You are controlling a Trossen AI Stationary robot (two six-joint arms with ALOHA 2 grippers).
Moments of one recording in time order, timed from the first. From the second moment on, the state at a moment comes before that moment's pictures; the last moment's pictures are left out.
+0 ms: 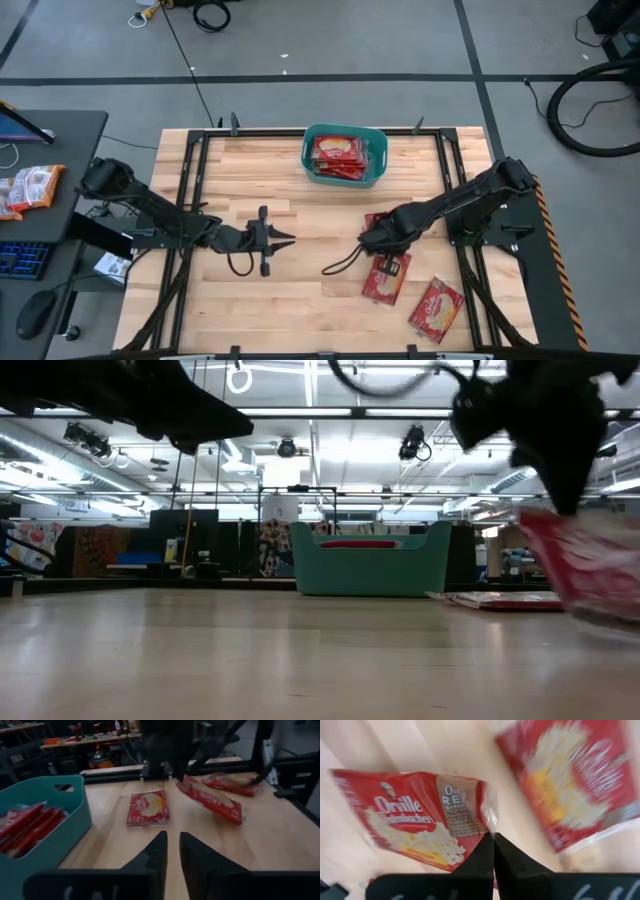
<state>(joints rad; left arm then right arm) -0.42 1.31 0.44 0.67 -0.53 -0.02 0.31 1.63 1.19 -1.16 -0.06 0.76</state>
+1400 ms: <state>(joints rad) -0.39 1.32 0.44 0.64 -0.53 -0.07 -0.05 1.61 1.69 -0.98 0.70 -0.11</state>
